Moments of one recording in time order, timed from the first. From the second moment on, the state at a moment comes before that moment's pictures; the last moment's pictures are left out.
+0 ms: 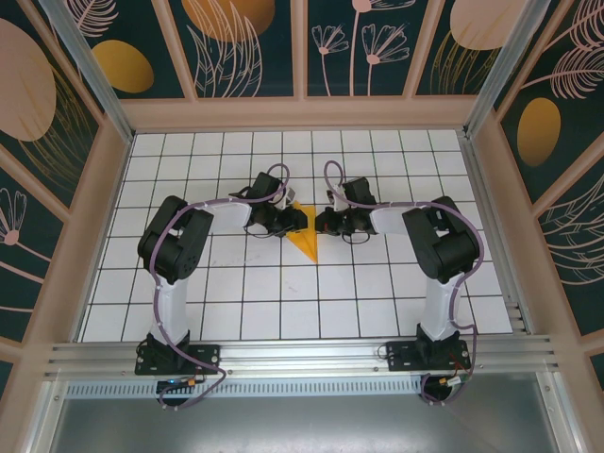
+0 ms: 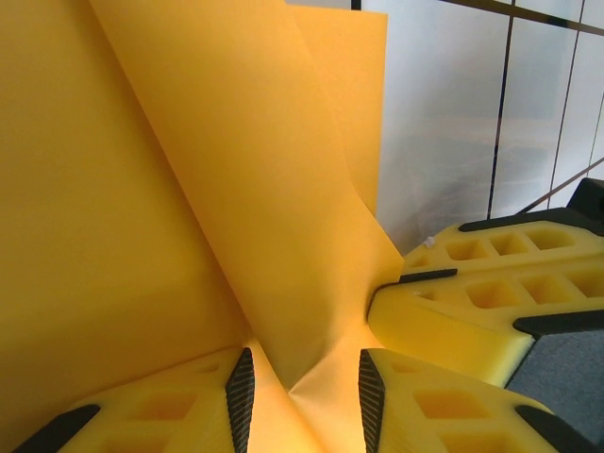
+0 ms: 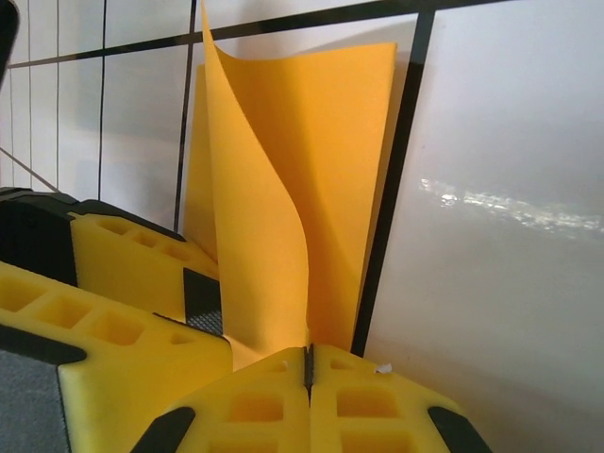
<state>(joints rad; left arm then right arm) -0.51 2.04 1.21 -0.17 0.58 -0.69 0.46 1.94 1.00 0.03 -0.59 0.53</state>
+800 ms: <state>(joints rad) -0.51 2.04 1.21 -0.17 0.58 -0.69 0.46 1.96 1.02 0.01 -0.57 0.51</state>
